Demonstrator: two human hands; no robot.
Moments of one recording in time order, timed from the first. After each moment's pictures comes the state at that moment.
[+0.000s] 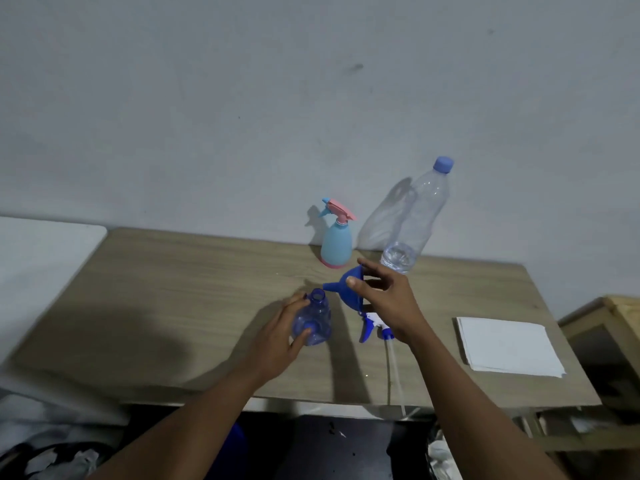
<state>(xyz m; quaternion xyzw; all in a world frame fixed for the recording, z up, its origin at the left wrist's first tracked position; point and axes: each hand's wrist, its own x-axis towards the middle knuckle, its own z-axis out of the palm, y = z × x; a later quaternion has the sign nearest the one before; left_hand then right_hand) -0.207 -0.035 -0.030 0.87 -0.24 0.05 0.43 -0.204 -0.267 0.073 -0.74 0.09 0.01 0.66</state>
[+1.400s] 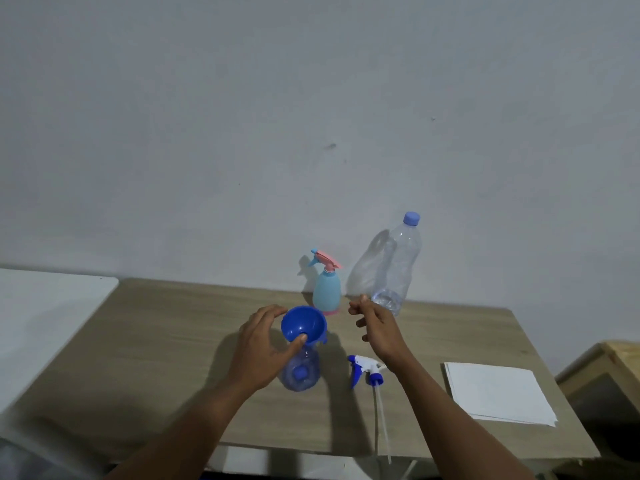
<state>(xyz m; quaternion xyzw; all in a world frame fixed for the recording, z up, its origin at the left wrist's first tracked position) -0.202 -0.049 0.054 0.88 -0.11 0.15 0.43 -0.195 -0.292 0.080 -0.79 0.09 -0.01 0.60</state>
